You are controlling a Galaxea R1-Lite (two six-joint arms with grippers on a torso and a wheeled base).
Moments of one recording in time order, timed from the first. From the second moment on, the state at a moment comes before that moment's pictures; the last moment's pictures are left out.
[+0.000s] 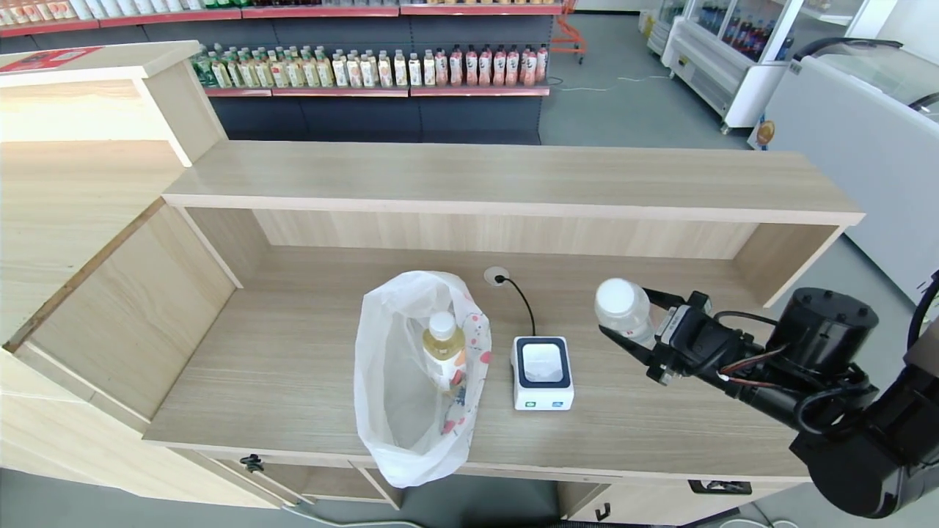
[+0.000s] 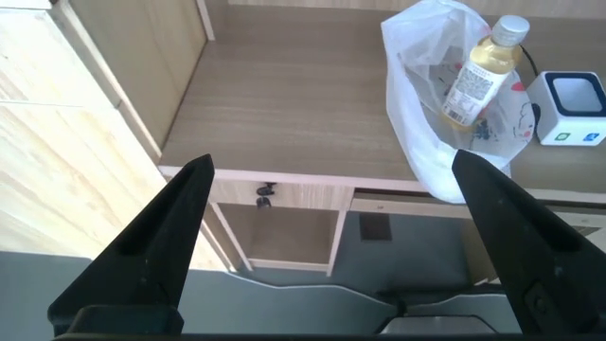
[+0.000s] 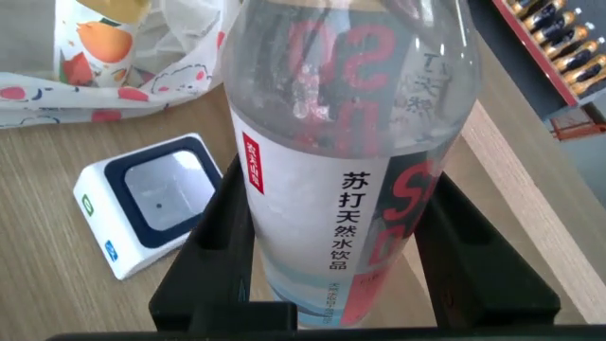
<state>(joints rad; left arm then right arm) 0.00 0.00 0.00 0.00 0.00 0.01 0.27 1.96 -0.46 -1.55 0.45 -0.88</state>
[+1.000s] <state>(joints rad) 0.00 0.00 0.00 0.00 0.00 0.00 0.26 2.24 -0.66 -1.57 0.63 -0.84</state>
